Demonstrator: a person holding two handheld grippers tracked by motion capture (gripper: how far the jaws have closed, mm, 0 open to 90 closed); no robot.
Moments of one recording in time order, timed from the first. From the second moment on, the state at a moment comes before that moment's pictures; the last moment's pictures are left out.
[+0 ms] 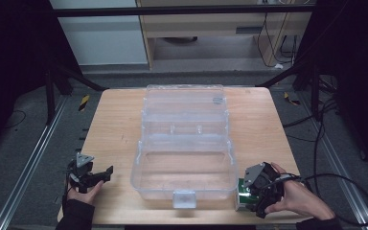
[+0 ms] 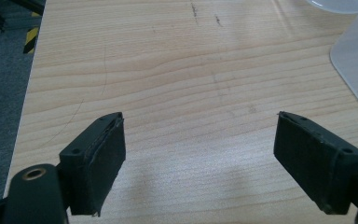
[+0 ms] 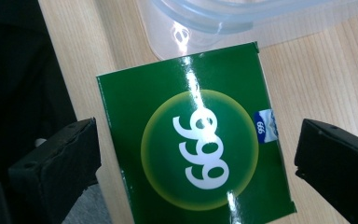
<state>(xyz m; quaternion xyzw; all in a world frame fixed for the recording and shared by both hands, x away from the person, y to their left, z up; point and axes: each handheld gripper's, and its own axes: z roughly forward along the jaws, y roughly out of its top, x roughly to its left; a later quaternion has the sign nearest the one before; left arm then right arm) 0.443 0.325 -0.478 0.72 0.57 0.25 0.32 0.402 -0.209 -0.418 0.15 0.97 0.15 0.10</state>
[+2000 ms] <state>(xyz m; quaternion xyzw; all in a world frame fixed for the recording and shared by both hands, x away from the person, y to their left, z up) 0.444 0.325 -0.479 0.72 0.56 0.25 0.32 0.405 -0.230 -0.413 0.19 0.97 0.15 0.06</state>
